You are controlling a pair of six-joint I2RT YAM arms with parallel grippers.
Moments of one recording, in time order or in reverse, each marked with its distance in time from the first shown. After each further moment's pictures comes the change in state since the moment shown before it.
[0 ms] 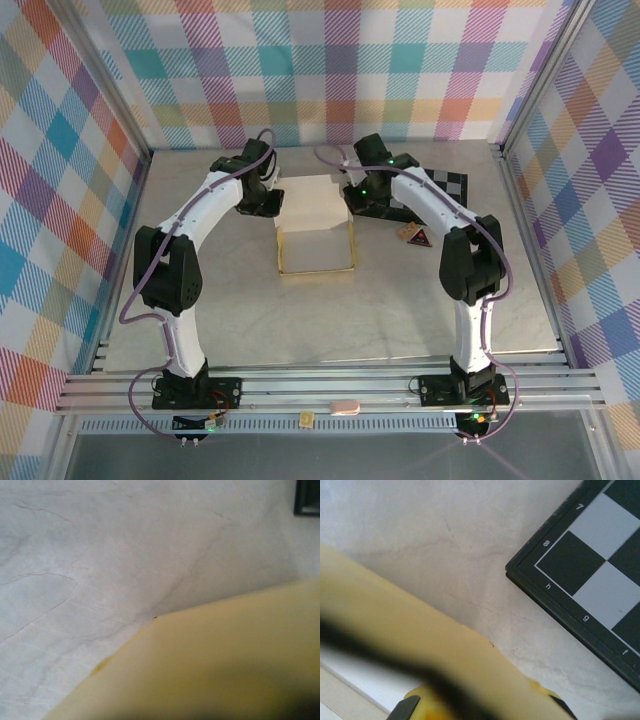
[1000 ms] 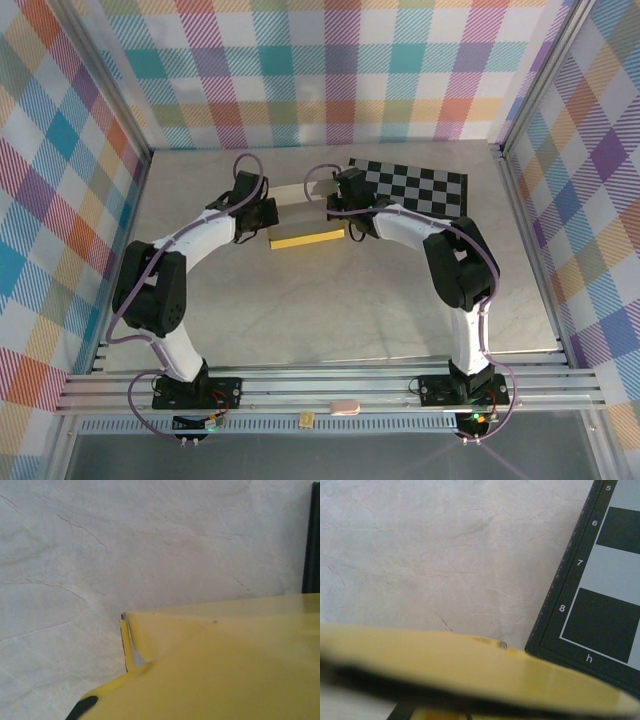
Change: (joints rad) left arm 0.002 -0.197 -0.534 0.658 -0.080 -0.255; right arm 0.109 -0.021 -0.423 0.792 0.221 0.312
